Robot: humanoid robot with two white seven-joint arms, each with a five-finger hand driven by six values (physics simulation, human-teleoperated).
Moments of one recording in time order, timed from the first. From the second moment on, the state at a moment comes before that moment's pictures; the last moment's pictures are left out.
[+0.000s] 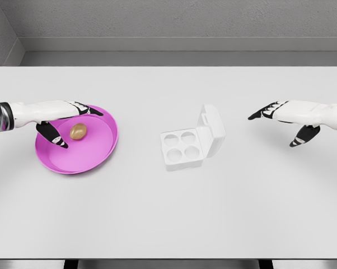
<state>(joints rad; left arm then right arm) -0.71 0.83 -0.76 -1.23 -0.11 -0.51 -0.61 -0.66 -0.96 0.72 -1.43 0.20 -0.47 0.61</state>
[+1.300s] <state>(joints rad) -0.70 0.80 -0.76 -1.16 -0.11 -0.51 -0.61 -0.66 -0.98 0.74 -1.43 0.20 -0.47 0.61</state>
